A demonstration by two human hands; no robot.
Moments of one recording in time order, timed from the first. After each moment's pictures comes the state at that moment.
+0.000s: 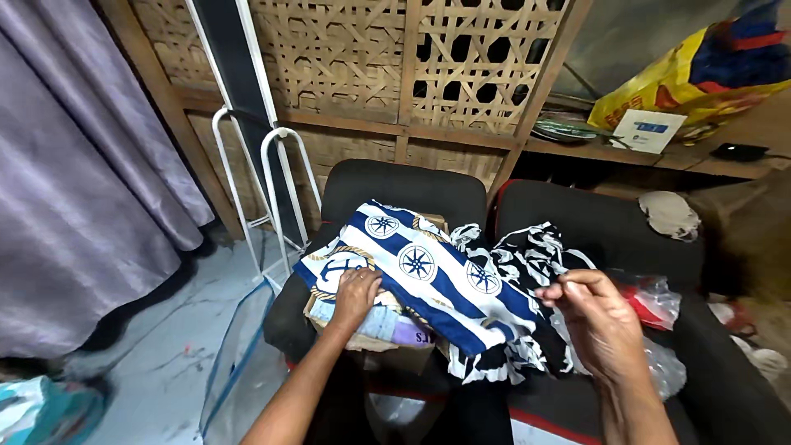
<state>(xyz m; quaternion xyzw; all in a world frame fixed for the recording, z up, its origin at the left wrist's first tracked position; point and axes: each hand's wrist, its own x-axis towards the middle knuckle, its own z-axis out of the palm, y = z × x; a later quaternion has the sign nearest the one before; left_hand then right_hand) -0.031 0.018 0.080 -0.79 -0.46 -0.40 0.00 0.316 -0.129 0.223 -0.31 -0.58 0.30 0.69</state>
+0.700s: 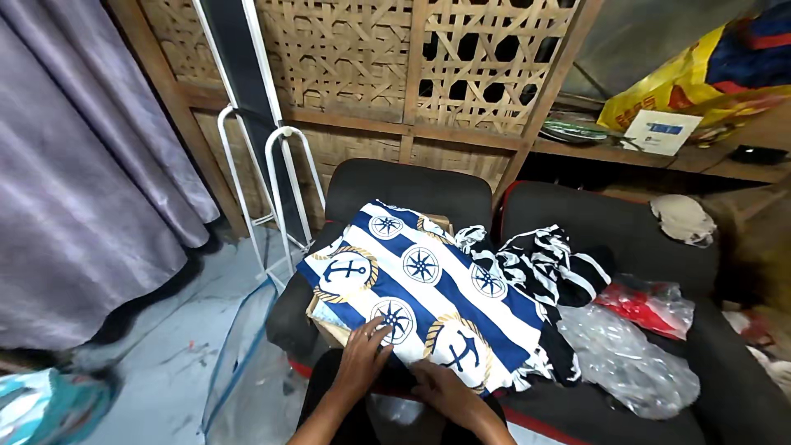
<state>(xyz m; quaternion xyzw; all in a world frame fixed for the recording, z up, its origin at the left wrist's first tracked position) -0.028 -0.066 0.012 -0.80 -0.46 -0.38 -0.09 0.204 -0.113 0.050 -0.49 -0.74 0.44 0.15</state>
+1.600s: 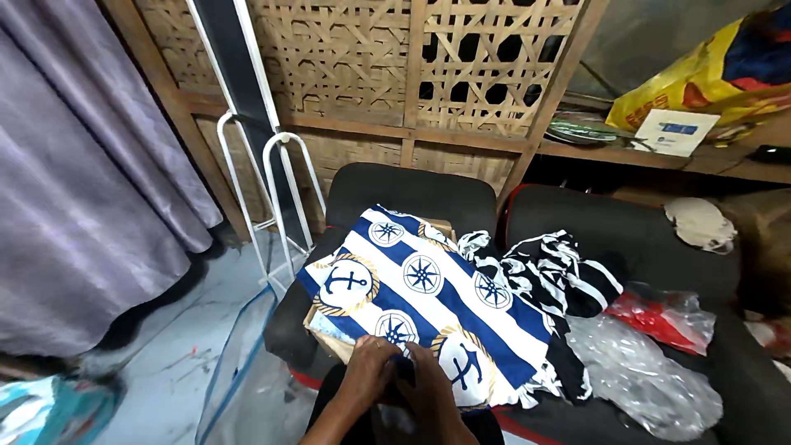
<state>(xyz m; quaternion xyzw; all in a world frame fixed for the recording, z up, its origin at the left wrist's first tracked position) -0.018 -0.065 0.044 -0.83 -0.42 -0.34 -0.13 0.158 -0.102 0.057 -0.60 -0.70 0.28 0.28</state>
